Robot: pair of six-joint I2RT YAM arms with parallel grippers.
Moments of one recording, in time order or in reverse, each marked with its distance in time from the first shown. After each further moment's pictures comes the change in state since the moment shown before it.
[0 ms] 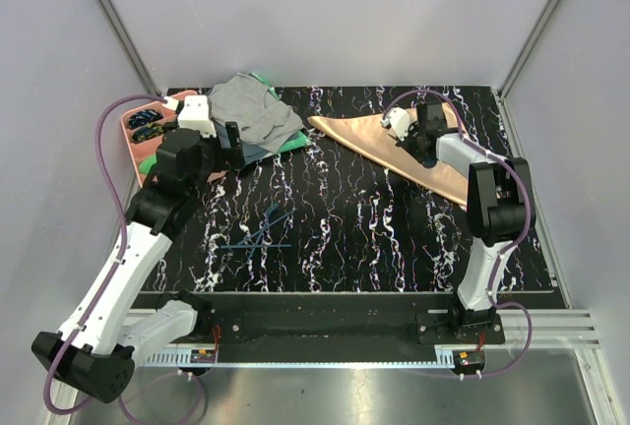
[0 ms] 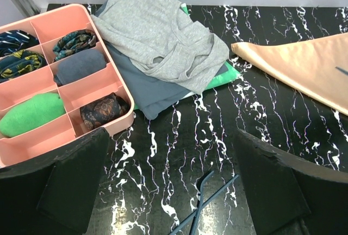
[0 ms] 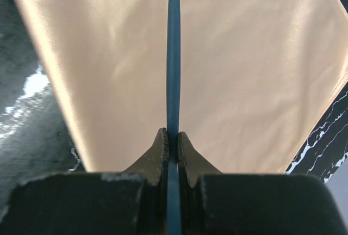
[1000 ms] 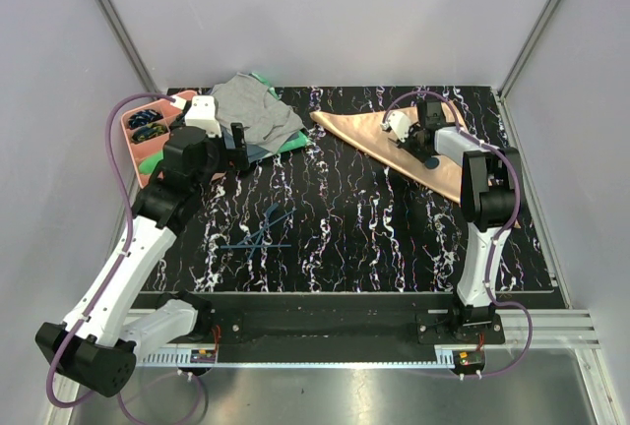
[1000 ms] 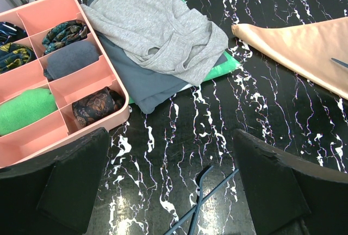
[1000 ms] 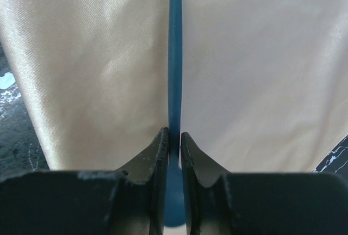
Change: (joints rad) left arm 0.000 0.039 -0.006 0.000 0.022 0.000; right arm -0.049 0.156 0.139 -0.082 -0.040 -0.106
